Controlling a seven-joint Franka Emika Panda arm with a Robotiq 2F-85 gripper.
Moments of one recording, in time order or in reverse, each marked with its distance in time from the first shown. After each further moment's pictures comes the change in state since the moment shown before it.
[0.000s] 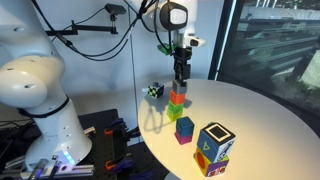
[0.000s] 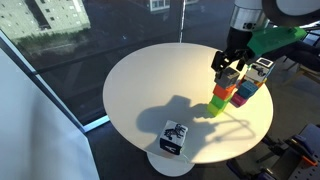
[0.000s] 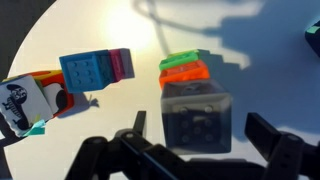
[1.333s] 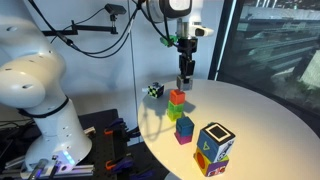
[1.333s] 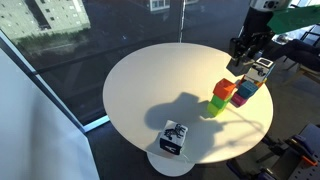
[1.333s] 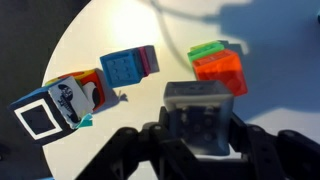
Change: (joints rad) arm -0.030 -0.089 -0.056 0.004 -0.009 -0.066 -0.006
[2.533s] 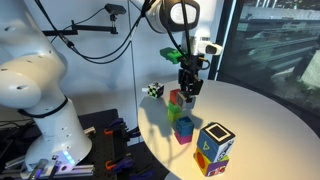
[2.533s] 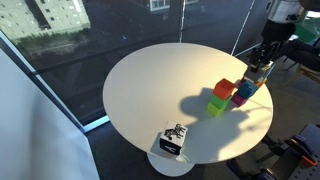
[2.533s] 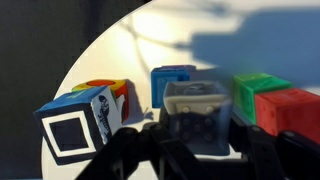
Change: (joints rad) arm -0.066 0.002 -0.107 -0.086 -0.007 0.033 -0.333
